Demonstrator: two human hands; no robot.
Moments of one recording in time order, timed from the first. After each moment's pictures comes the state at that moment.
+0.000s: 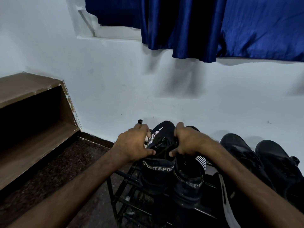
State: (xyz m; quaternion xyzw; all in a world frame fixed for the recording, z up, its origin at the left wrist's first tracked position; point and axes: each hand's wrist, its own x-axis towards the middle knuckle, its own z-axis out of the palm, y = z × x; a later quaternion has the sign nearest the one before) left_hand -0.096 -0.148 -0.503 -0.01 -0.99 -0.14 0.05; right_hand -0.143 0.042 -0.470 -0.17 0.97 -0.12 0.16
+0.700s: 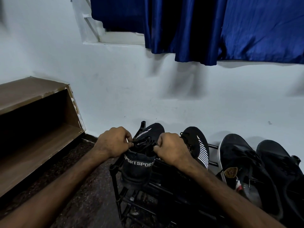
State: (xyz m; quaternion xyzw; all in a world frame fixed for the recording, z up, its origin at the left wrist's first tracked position) left_hand -0.085 -0.209 -0.498 0.07 -0.99 -0.13 0.03; right_hand -0.110 -0.007 -0.502 -0.16 0.95 -0.26 0.03
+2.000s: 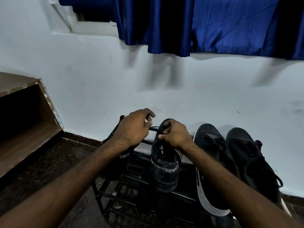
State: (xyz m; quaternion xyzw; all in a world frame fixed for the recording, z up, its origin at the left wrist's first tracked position) left_hand -0.108 -0.086 -0.479 -0.06 -0.95 -0.28 0.12; right_hand -0.151 0.075 -0.517 -0.05 0.93 -0.37 0.03
